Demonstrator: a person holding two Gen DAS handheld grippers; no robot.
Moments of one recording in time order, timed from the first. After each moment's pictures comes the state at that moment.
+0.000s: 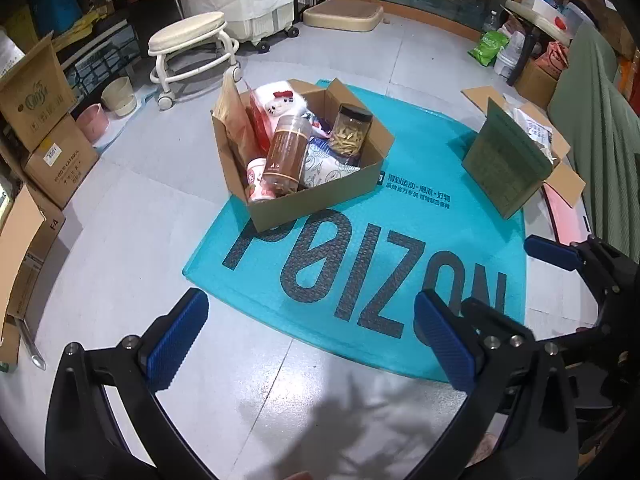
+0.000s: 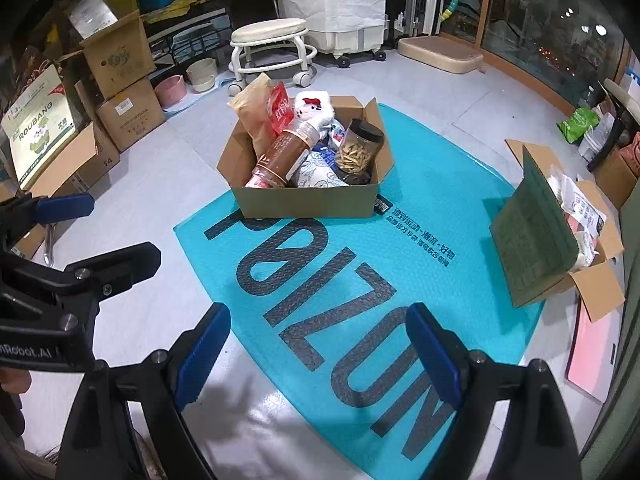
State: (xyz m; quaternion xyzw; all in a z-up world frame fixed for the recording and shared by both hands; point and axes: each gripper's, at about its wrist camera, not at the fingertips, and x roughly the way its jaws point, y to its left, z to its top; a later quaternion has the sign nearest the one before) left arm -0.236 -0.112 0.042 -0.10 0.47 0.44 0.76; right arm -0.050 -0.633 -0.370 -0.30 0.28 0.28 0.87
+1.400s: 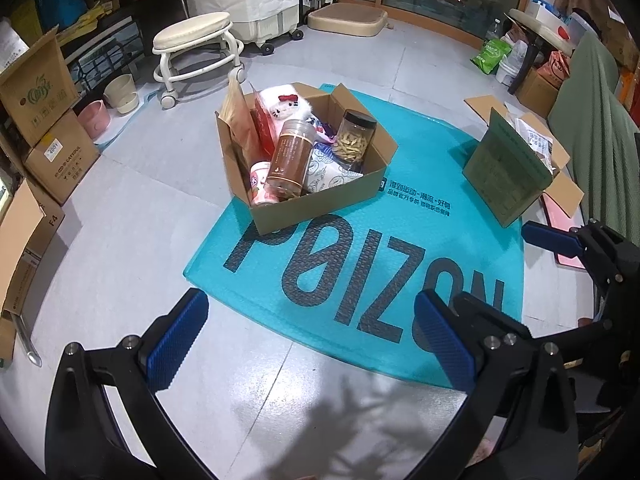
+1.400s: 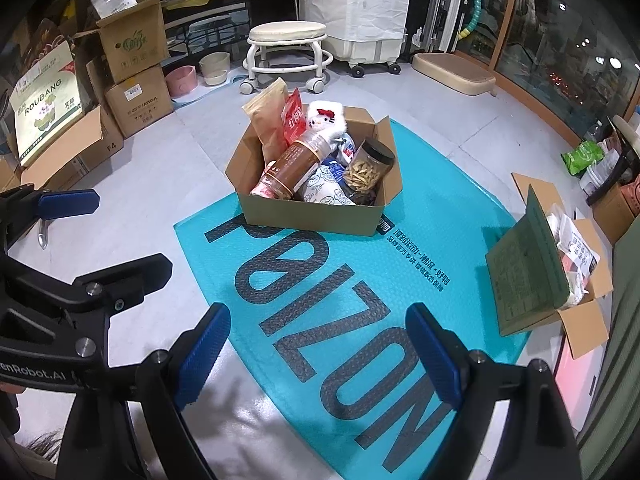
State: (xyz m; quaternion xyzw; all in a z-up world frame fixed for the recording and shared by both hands) left arm -0.238 -0.103 0.045 -0.12 0.46 0.44 0.76; right arm -0.056 -0.610 -0.362 -0.35 0.25 0.28 0.86
